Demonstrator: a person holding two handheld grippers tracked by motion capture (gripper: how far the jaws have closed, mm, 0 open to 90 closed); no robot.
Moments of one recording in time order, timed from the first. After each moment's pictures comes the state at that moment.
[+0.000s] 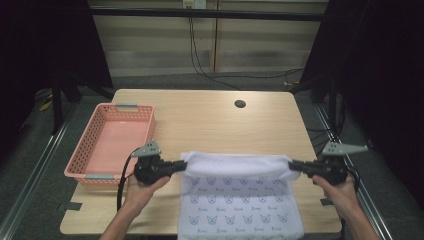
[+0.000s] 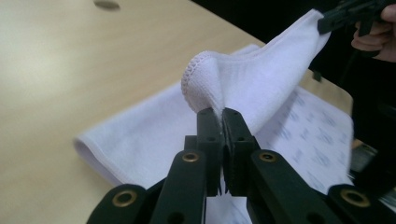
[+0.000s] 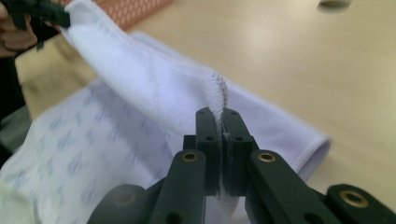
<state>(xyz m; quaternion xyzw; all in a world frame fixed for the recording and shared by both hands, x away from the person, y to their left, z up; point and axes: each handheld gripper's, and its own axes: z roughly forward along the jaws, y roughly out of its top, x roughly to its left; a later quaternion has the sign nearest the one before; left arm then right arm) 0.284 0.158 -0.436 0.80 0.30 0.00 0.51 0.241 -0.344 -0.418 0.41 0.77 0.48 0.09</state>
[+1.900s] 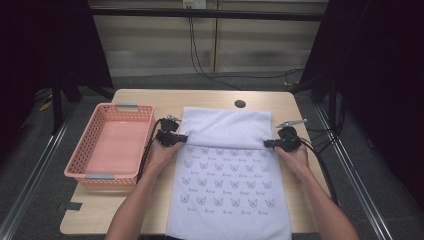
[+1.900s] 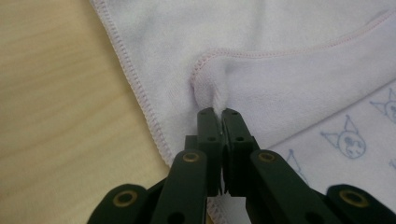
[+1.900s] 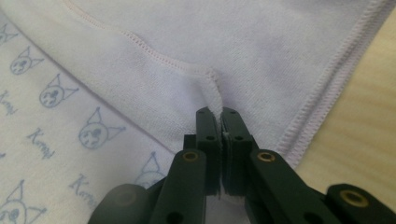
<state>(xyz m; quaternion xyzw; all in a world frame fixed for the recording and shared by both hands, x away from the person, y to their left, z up) 0.456 0.118 -0.500 0.82 0.43 0.08 0.36 0.395 -0.306 -0.501 0.49 0.79 0.35 0.12</state>
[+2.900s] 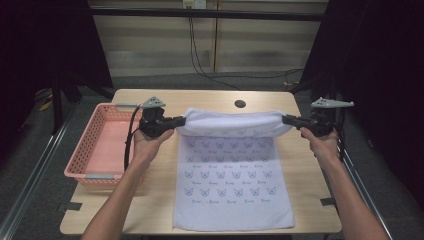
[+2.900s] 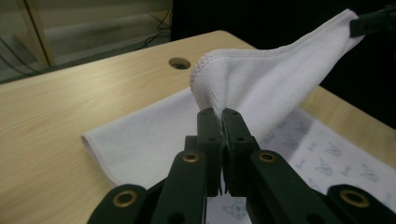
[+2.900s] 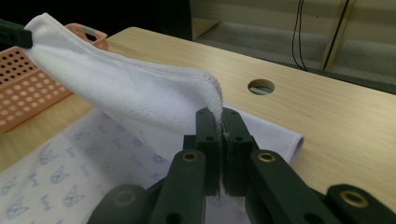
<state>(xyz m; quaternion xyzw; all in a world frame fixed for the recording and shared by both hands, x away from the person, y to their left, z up) 0.388 0.146 -0.376 0.78 0.34 0.09 0.52 0.357 -0.340 -0.379 0.43 0.73 0.49 0.18</state>
